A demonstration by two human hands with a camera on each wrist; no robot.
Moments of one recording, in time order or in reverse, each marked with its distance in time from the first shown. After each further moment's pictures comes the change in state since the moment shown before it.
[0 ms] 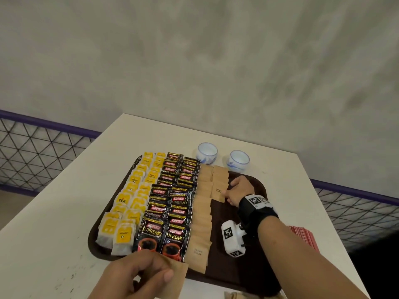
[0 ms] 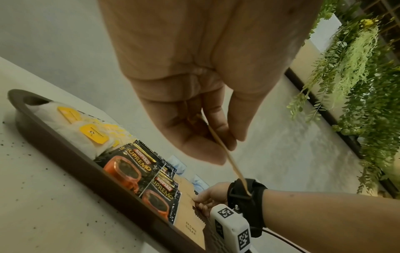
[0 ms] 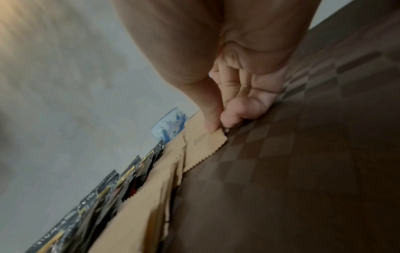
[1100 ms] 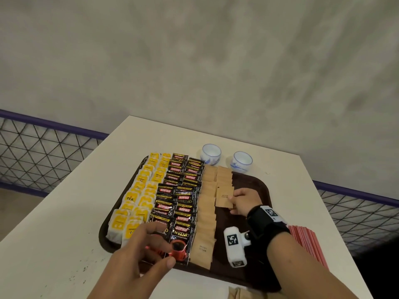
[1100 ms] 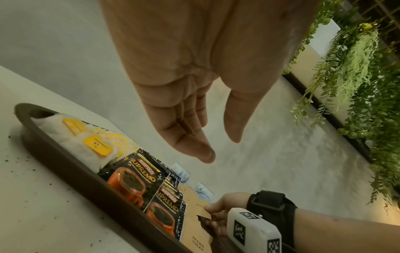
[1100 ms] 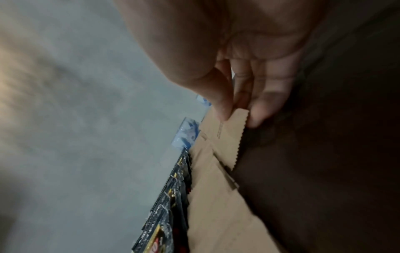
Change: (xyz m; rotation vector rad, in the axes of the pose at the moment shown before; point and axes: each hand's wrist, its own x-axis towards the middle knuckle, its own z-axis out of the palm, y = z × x) left_hand -0.014 0.002 -0.011 -0.294 0.069 0.013; right_hand -0.049 -0.005 -0.012 0.287 -0.071 0.135
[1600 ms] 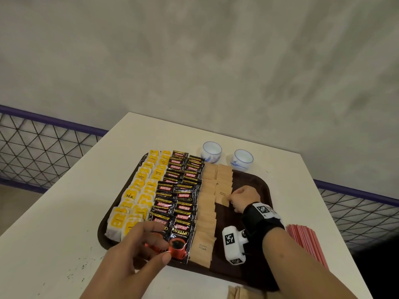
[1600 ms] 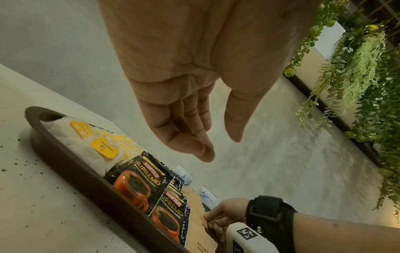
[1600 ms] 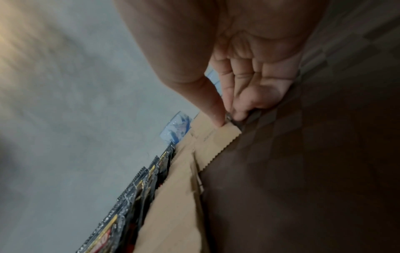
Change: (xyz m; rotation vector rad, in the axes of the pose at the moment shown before) left_hand 0.007 -0.016 -0.002 0.118 0.045 0.024; right_hand 0.004 -0.004 0.004 -0.282 0.091 -0.020
